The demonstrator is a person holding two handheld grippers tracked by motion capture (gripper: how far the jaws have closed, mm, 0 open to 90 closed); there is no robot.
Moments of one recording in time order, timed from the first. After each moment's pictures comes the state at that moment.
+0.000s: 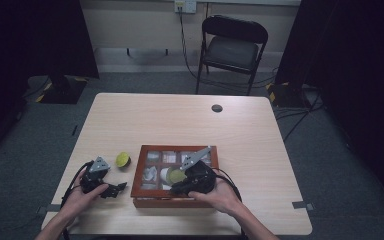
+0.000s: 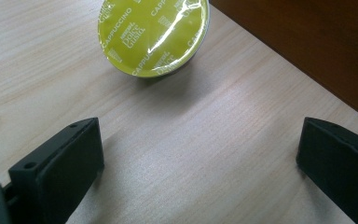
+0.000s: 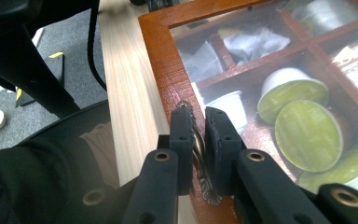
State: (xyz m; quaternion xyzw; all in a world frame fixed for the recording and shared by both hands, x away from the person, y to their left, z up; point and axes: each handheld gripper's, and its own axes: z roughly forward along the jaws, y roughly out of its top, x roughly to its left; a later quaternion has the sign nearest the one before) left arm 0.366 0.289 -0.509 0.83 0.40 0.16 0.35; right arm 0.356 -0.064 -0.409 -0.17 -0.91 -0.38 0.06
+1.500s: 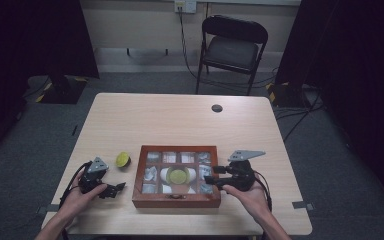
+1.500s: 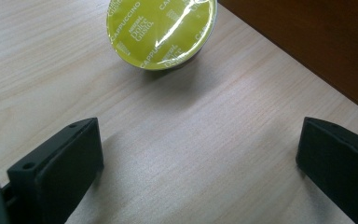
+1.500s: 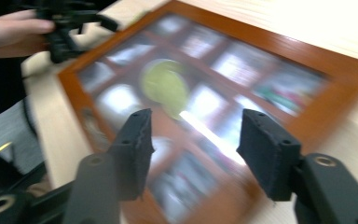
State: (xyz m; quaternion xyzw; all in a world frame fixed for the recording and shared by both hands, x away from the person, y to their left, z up) left arm 0.364 0.293 -0.509 0.83 0.41 0.16 0.35; right arm 0.361 -0.175 -0.423 -0.36 -0.81 -0.46 -0.04
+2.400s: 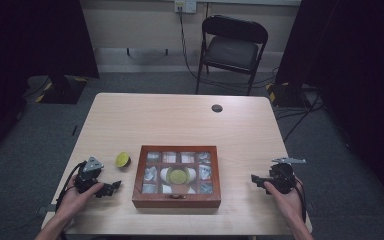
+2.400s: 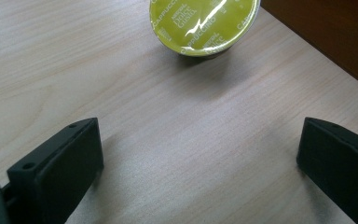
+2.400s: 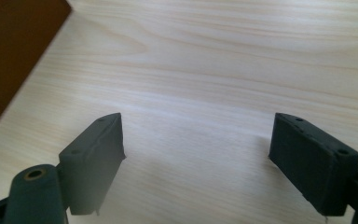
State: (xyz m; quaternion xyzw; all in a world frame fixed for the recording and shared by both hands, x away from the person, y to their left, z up) left arm 0.363 0.305 -0.508 0.81 0.44 0.17 0.34; right arm 0.377 -0.299 -0.480 -0.57 -0.75 -0.31 -0.15
